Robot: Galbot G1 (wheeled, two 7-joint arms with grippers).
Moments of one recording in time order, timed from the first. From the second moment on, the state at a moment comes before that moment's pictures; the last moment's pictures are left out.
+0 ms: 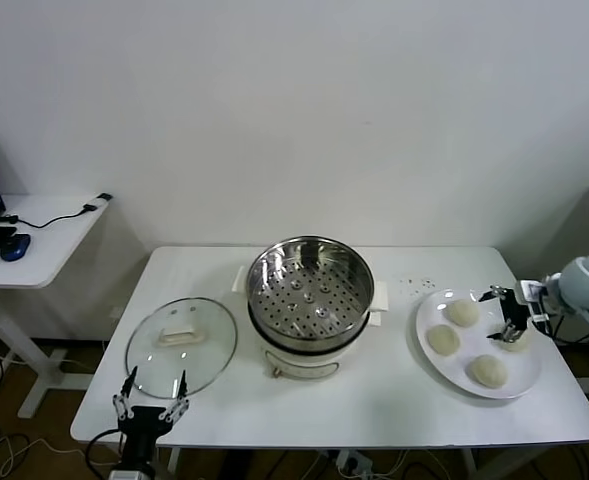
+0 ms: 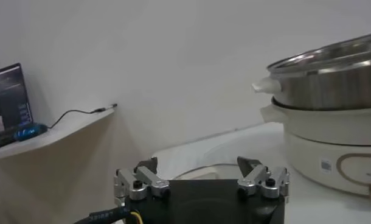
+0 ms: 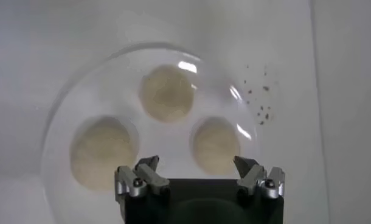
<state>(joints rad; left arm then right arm) 1.73 -1.57 -0.68 -1.98 0.19 -0.11 0.01 -0.15 0.62 -0.43 1.00 -0.28 0.09 -1.12</state>
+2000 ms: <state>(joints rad) 1.72 -1.57 -0.70 -1.92 0.20 -0.11 0.01 0.11 0.96 -0.65 0.56 -0.36 0.20 -1.21</state>
